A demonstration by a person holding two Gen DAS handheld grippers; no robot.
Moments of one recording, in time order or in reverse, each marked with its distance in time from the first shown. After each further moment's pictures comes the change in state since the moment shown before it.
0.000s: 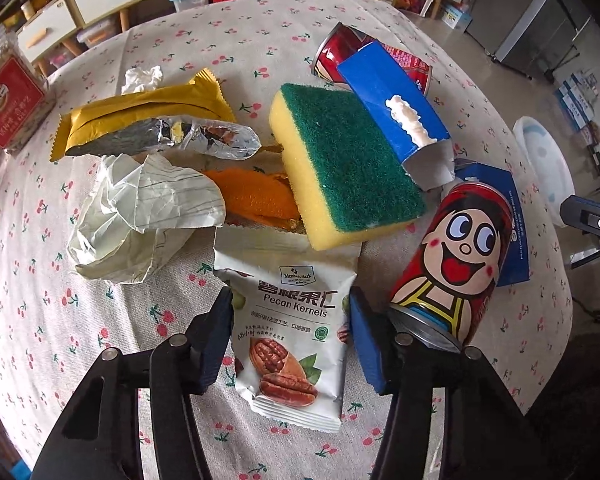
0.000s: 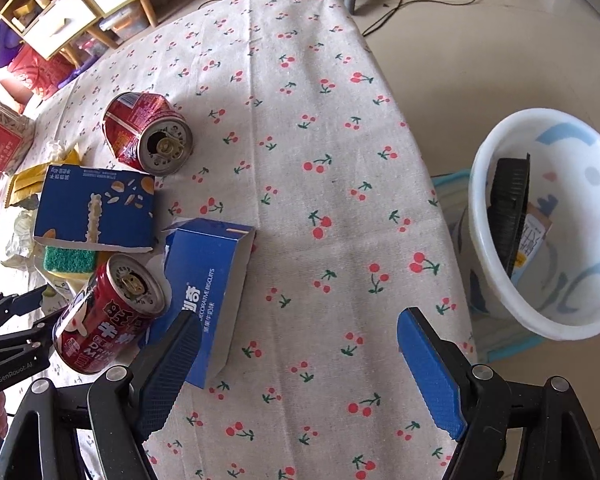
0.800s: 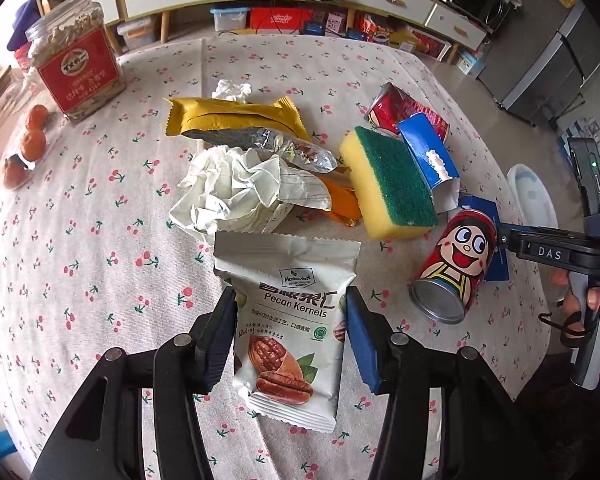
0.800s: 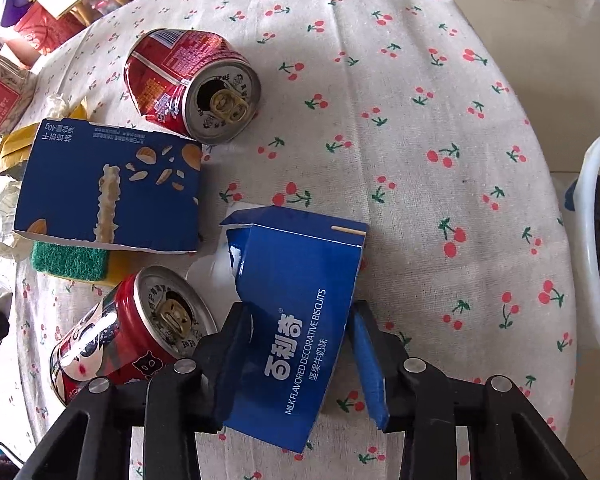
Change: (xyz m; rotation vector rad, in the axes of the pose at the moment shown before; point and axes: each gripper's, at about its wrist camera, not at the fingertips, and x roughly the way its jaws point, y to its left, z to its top) left arm -0.056 0.055 -0.032 -0.123 -0.107 -0.029; right arm 0.056 0.053 0.012 -0.085 0.065 -0.006
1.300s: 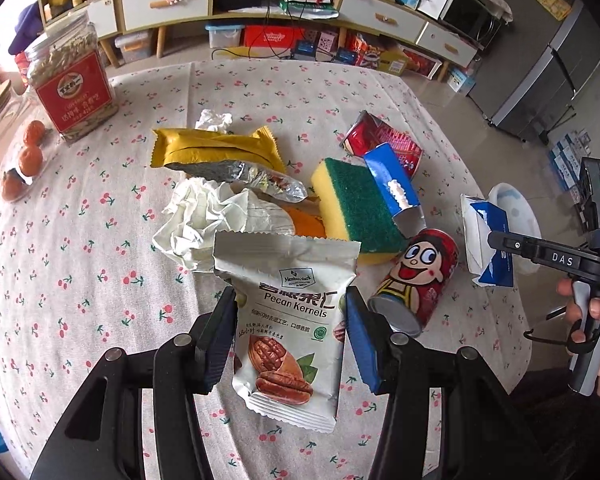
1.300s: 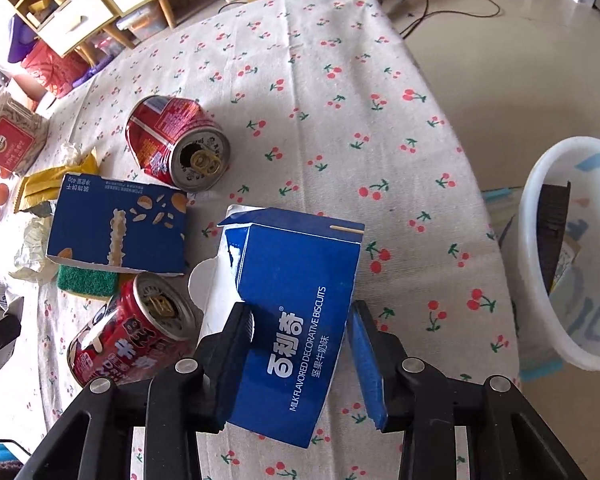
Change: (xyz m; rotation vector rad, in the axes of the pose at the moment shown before) left arm -0.016 -0.021 0.011 -0.009 -0.069 -0.039; right arm -0.044 -0.033 -0.005 0.057 -0.099 0.034
